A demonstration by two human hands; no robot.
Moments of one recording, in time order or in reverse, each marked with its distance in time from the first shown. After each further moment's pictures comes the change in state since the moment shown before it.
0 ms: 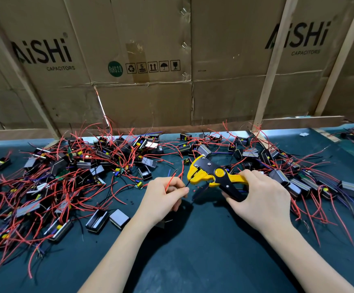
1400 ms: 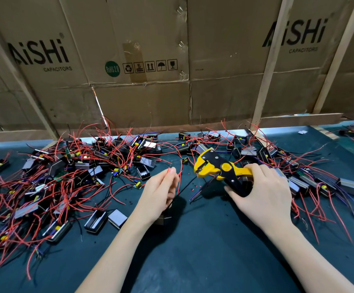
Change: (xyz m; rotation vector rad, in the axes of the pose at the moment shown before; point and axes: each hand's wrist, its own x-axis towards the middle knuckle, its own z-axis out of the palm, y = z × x) left_hand -0.001 0.006 -0.001 -0.230 0.042 -0.015; right_hand 0.002 0.013 0.009 -0.003 0.011 0.102
